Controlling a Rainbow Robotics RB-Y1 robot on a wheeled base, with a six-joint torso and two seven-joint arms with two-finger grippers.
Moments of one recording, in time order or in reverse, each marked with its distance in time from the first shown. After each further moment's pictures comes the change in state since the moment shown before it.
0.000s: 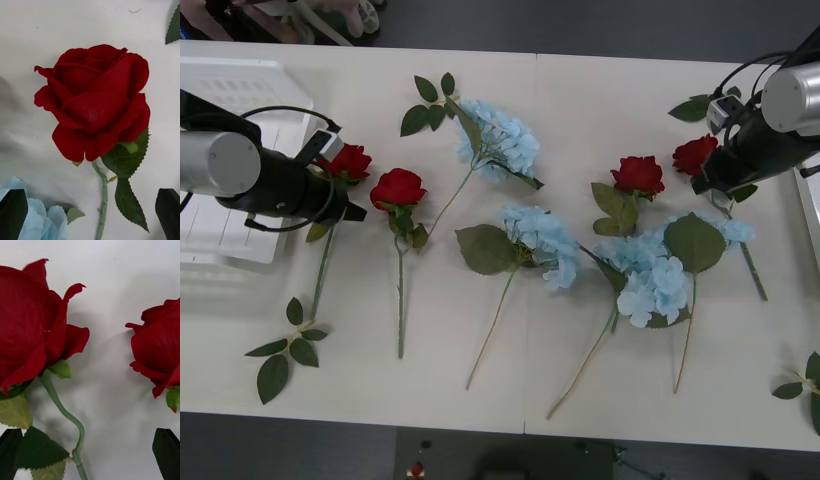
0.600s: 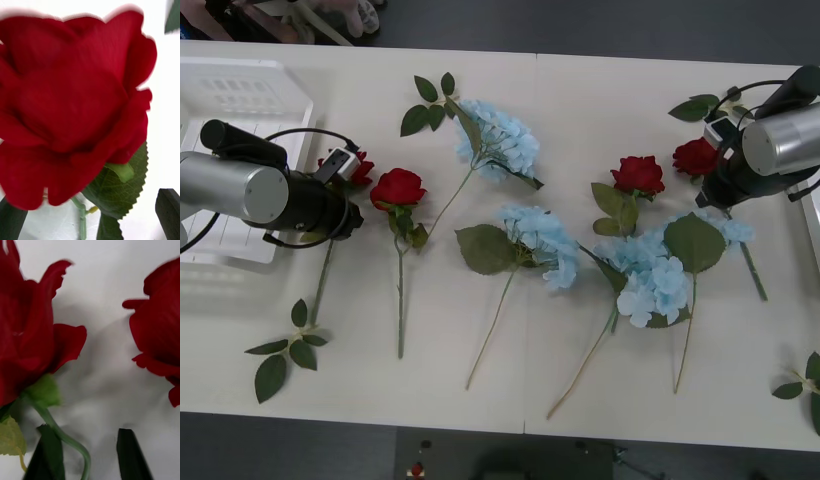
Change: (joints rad) right arm 0.000 0.022 0.172 0.140 0.029 -0.249 0.009; left arm -0.003 -0.042 -0.108 0.035 -0.092 -0.124 0.000
